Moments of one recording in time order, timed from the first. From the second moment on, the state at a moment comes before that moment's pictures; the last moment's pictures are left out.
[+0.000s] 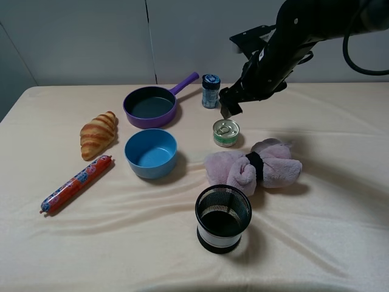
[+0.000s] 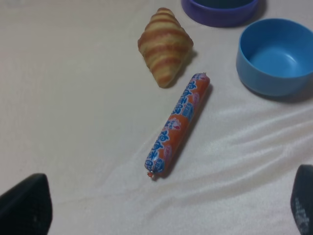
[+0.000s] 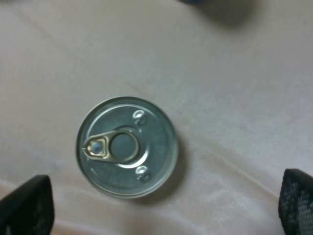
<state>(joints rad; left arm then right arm) -0.02 0.00 -0.50 -0.06 1.06 0.14 0.47 1.92 -1.29 0.02 0.55 -0.13</state>
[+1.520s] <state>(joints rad) -0.02 0.00 -0.50 -0.06 1.06 0.14 0.48 2.13 -1.29 0.04 0.38 -0.16</state>
